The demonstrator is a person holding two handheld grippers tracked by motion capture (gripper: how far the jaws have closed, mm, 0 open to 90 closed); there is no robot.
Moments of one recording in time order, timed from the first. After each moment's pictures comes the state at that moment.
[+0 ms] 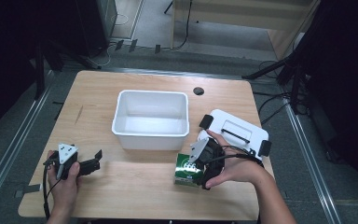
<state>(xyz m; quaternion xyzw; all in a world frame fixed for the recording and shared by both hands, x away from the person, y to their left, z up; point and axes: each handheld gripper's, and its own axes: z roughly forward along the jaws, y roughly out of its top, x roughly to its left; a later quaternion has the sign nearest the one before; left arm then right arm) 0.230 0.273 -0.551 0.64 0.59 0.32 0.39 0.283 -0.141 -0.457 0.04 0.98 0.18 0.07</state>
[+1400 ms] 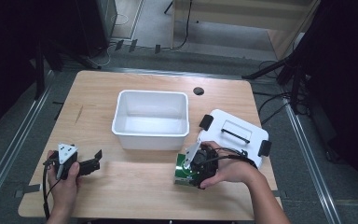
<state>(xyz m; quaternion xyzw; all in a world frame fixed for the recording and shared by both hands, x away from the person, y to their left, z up) 0.230 0.273 -0.551 0.64 0.59 0.32 0.39 0.289 -0.132 -0.484 0.03 0.99 0.15 0.04</state>
